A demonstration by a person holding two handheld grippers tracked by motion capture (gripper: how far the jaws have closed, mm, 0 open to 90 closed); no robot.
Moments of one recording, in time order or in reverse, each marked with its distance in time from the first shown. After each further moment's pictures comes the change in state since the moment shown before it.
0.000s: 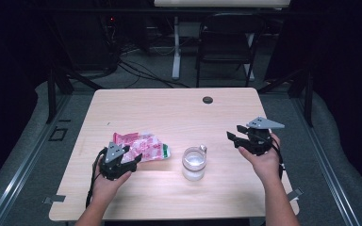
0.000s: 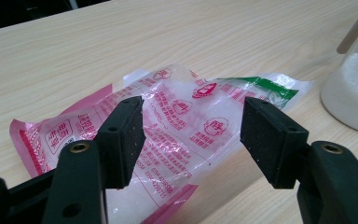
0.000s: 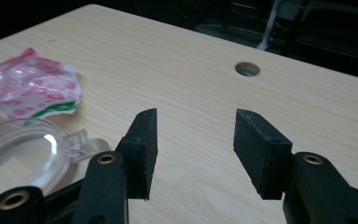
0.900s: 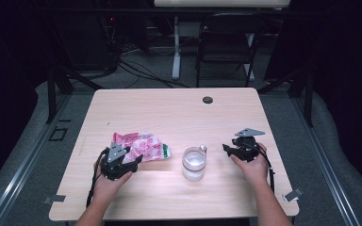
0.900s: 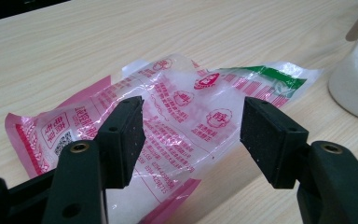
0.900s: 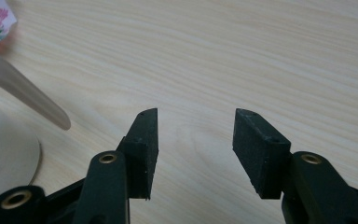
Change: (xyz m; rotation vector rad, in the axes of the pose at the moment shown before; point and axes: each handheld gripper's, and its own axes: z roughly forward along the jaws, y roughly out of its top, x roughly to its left) left arm -0.001 -0.003 0.006 0.031 0.003 0.014; right arm -0.006 -0.056 0.062 0.192 -0.026 0.031
